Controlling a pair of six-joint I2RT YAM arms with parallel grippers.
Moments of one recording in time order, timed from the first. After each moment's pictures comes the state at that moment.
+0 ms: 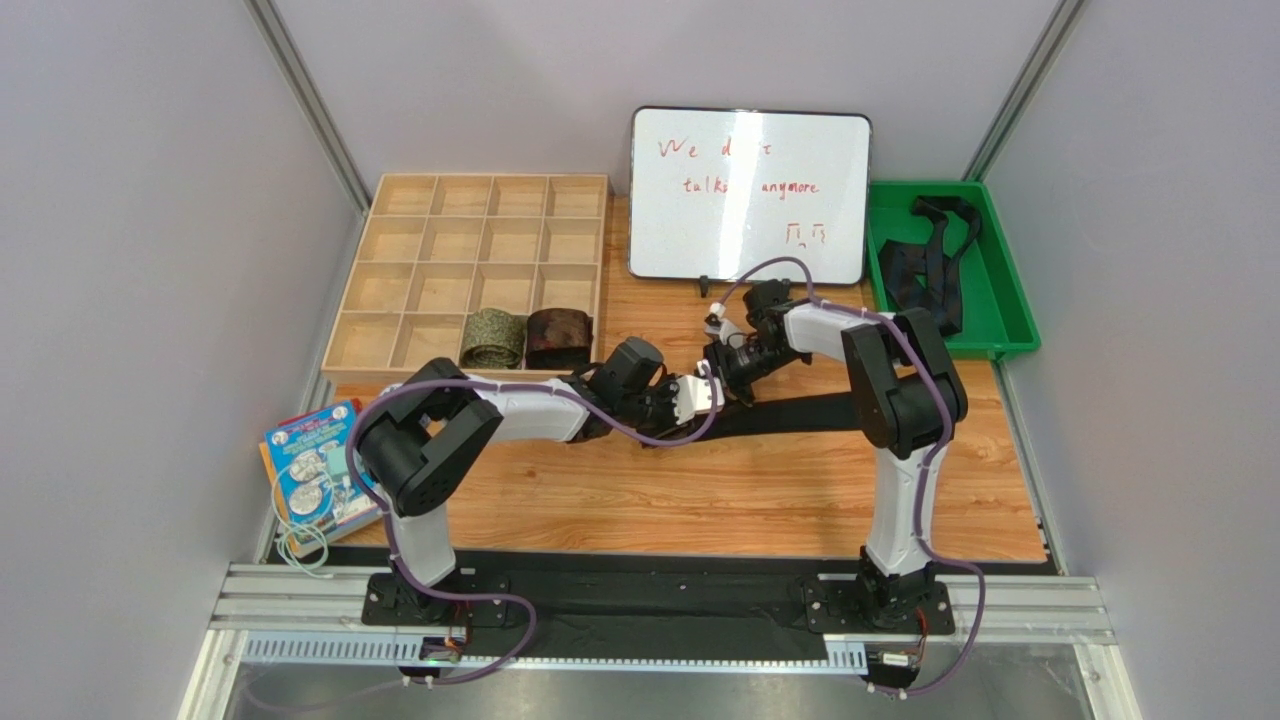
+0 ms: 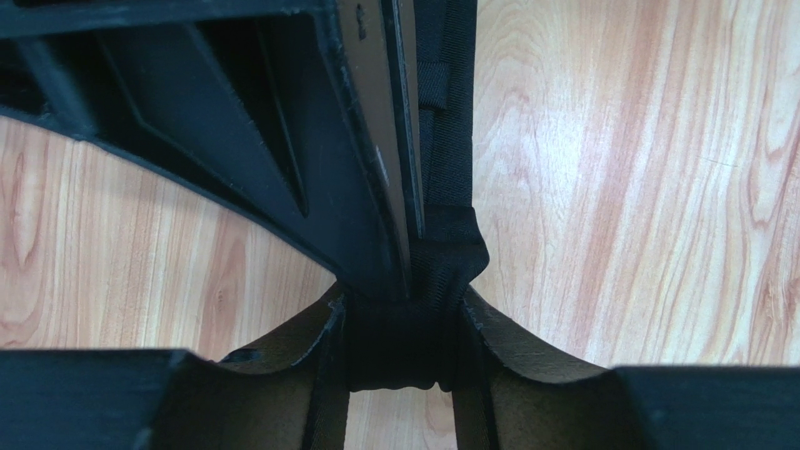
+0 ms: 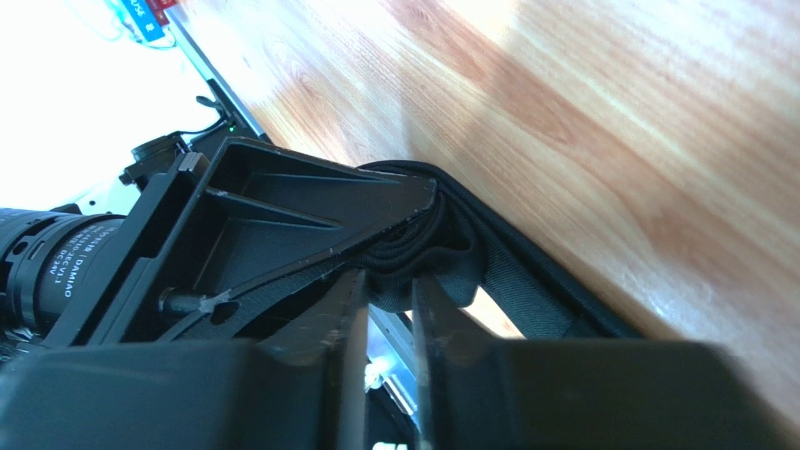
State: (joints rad) left arm -0.82 1.82 0.92 0.14 0.38 0.49; right arm 0.33 2.03 1.24 -0.61 -0.93 0.30
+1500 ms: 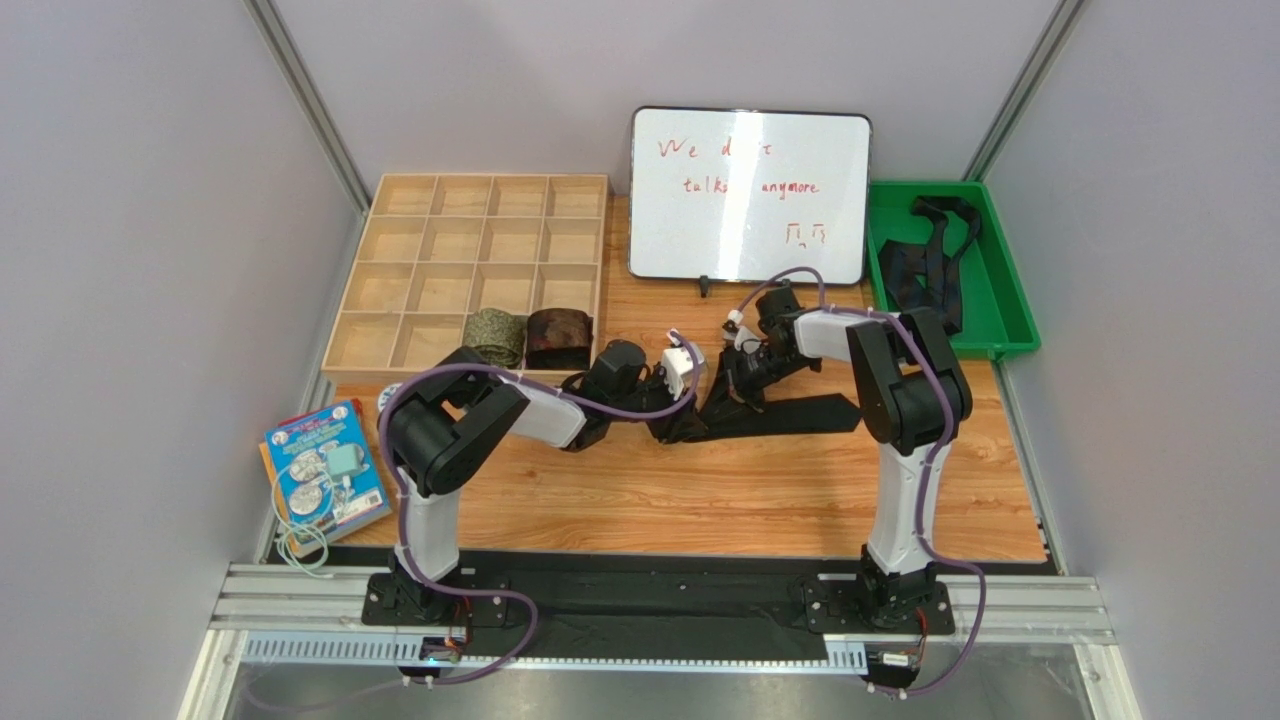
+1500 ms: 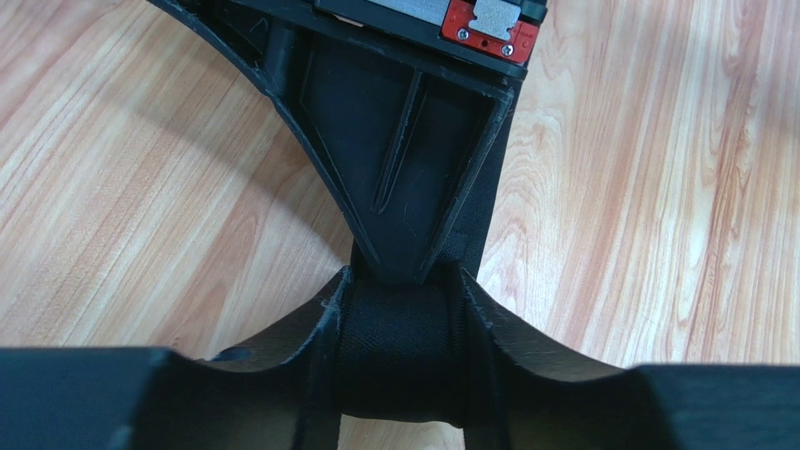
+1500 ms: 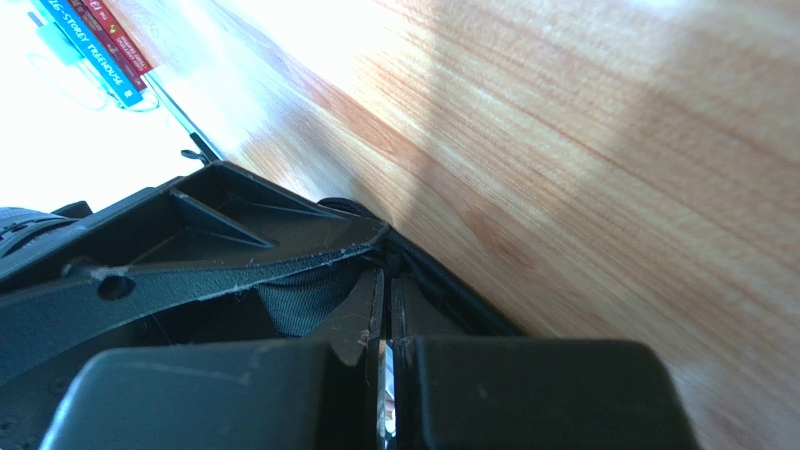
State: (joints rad) left arm -0.77 1.93 0.84 0.61 0.50 -0.01; right arm 0.29 2.06 1.18 -0.53 -0.84 0.38
